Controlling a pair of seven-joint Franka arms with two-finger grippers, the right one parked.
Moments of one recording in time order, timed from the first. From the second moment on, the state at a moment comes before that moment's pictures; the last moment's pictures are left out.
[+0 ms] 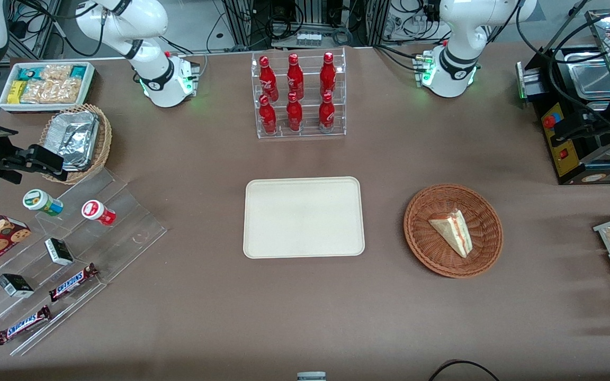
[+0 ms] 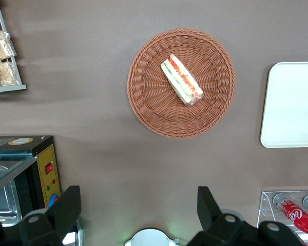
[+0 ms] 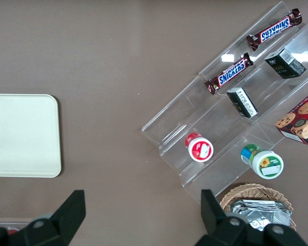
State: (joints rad) arm -0.04 0.02 0.05 -1.49 -0.02 1.41 0.01
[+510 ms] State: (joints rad) arm -0.04 0.04 0.05 -1.52 -0.01 1.43 -0.01
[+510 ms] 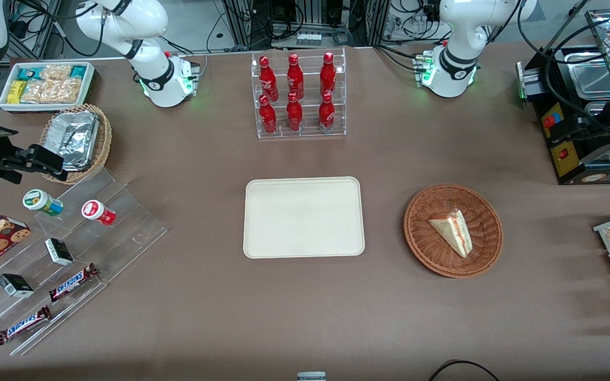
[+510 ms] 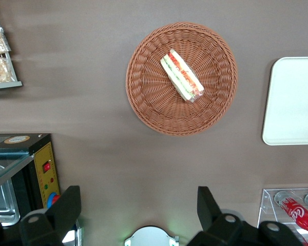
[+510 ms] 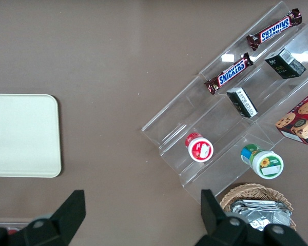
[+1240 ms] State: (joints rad) arm -0.15 0.10 0.04 -1.91 -0.01 1.96 -0.51
